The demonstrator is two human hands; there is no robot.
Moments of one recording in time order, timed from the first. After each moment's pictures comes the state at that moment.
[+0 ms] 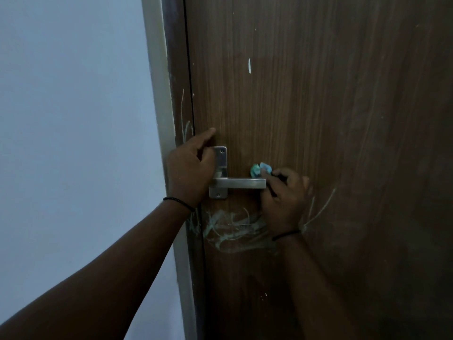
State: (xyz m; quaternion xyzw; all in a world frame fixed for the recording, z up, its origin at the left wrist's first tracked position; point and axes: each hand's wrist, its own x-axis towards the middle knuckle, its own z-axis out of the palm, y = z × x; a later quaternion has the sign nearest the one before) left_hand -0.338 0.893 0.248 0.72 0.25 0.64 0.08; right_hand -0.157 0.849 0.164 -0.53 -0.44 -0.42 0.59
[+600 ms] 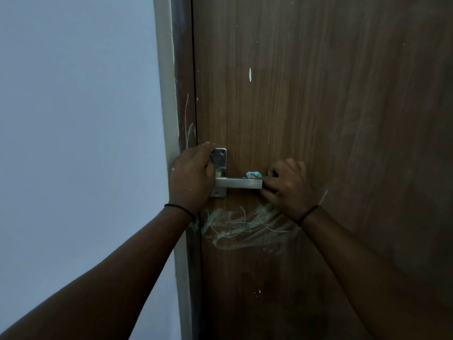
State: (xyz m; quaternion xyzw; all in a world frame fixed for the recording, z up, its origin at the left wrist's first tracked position) left_hand -0.344 0.885 0.232 0.76 0.32 0.56 -0.08; right_hand -0.107 0.833 0.200 -0.48 -0.66 -0.45 0.36
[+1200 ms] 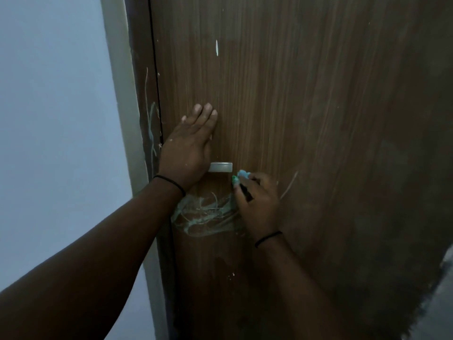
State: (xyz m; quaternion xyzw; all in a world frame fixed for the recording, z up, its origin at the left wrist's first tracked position) left_hand -0.298 0.897 0.242 0.83 0.24 0.47 -0.16; right_hand -0.147 0.815 0.131 -0.56 -0.52 -0.30 0.56
